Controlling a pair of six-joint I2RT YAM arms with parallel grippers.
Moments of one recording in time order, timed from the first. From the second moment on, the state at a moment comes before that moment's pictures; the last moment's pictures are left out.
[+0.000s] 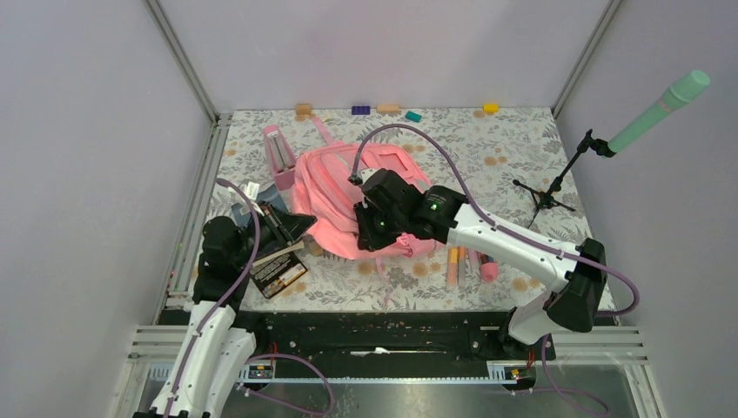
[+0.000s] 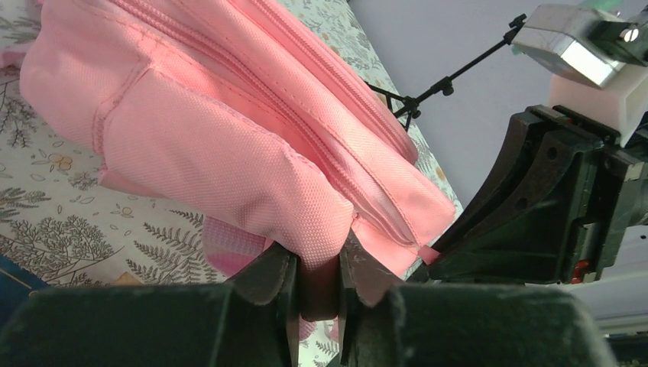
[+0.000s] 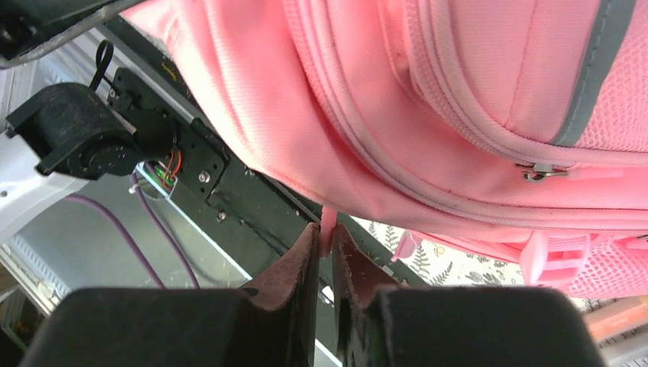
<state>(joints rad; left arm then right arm) -0.10 0.55 0.43 0.01 0.64 -0.67 1.03 1.53 1.44 -0.76 -0.06 0.54</state>
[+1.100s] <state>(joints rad) -0.12 0.73 0.65 -0.16 0.65 -0.55 1.24 1.35 1.19 -0.39 0.46 -0.14</state>
